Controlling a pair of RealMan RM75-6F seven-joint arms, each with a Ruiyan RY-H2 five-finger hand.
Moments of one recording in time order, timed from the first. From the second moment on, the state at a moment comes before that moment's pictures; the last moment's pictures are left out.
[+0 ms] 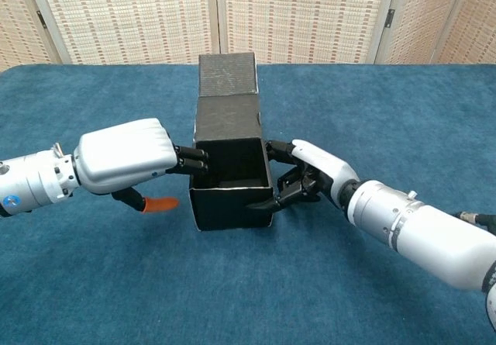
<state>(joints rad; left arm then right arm) -0.80 -1.81 0.15 -0.63 1.90 1.37 -0.16 0.69 -1.95 0.19 -1.07 -1.33 0.82 0.60</state>
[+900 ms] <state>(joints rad) -0.83 -1.80 0.18 -0.66 1.89 1.28 -0.06 0.67 -1.97 0.17 -1.06 -1.36 0.85 0.63</state>
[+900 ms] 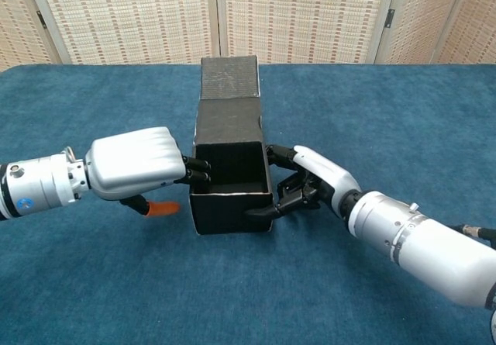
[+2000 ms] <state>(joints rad) -0.72 -1.58 0.07 -1.02 1.73 1.42 -0.16 0.80 -2.09 0.33 -0.97 -1.24 0.78 0.52</state>
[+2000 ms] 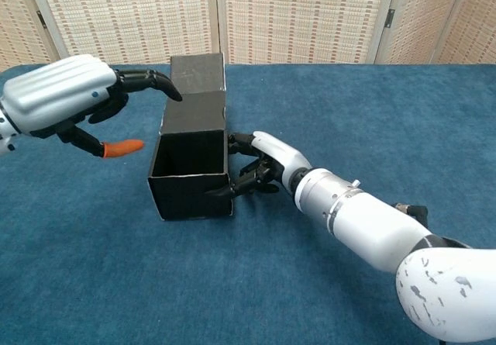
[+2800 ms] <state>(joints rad) -0.67 -1.46 0.03 -1.24 1.52 1.14 -0.49 0.69 -1.94 0.21 -1.20 -1.29 0.83 0.48</state>
